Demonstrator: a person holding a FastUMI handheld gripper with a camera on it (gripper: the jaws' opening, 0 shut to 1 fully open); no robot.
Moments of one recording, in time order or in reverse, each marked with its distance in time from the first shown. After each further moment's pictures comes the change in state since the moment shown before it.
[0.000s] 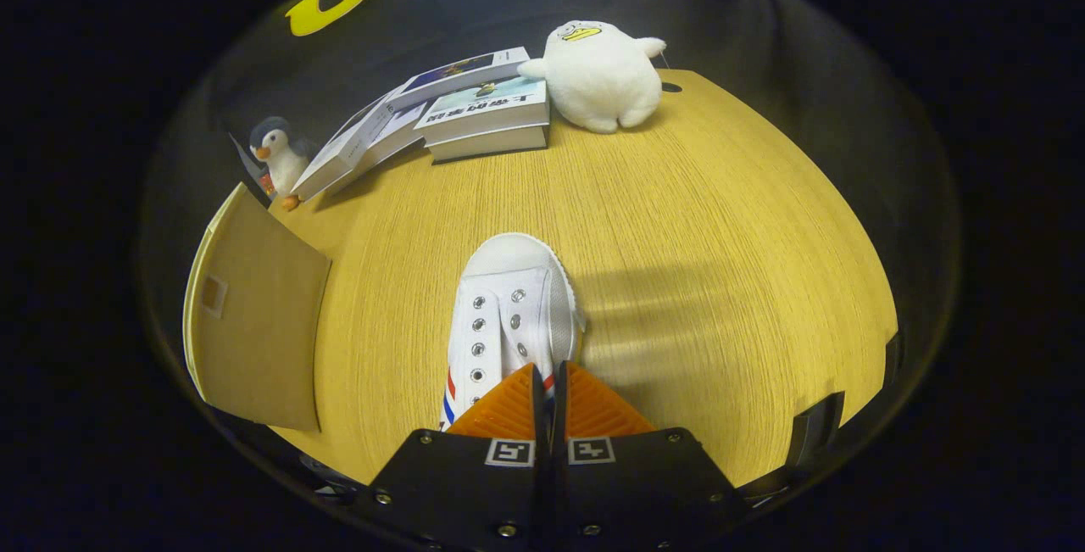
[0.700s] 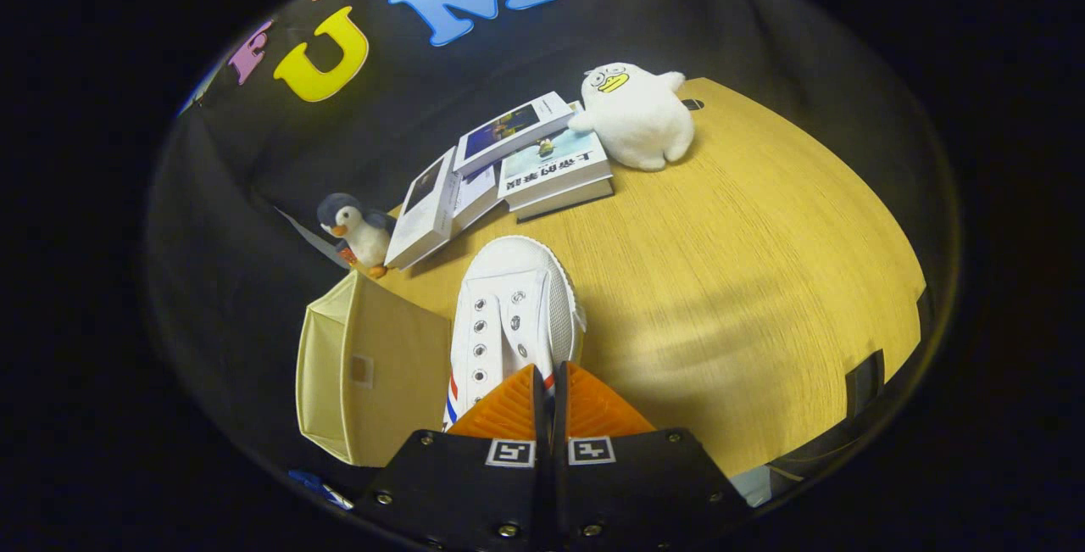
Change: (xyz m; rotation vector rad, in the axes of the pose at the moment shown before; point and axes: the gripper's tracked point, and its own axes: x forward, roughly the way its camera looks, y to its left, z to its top) arm -0.081 0.100 0.049 0.159 -0.079 0.226
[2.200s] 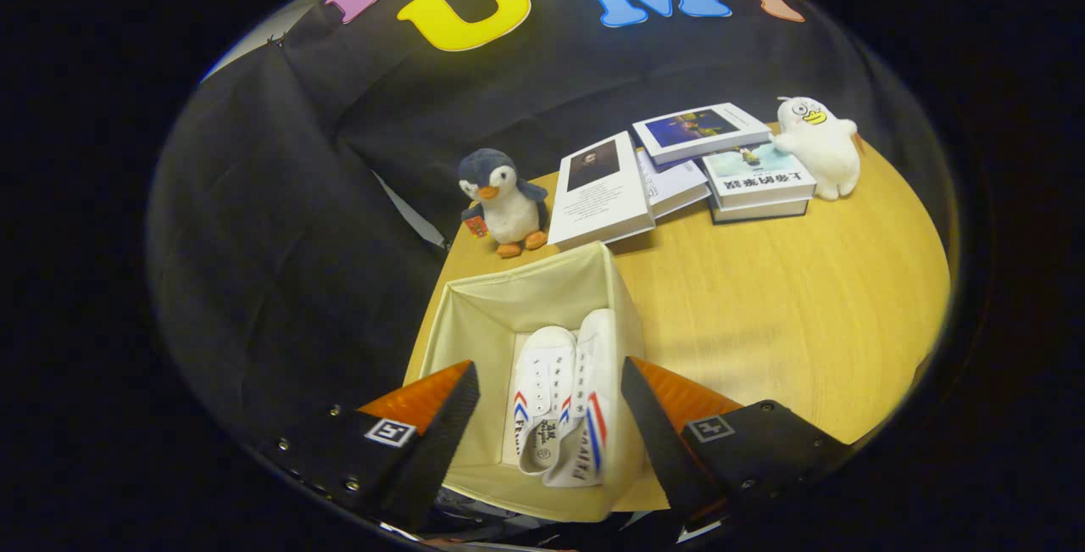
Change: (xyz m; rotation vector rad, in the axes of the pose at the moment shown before) arm 0.030 0.218 -0.026 -0.221 -0.052 0.131
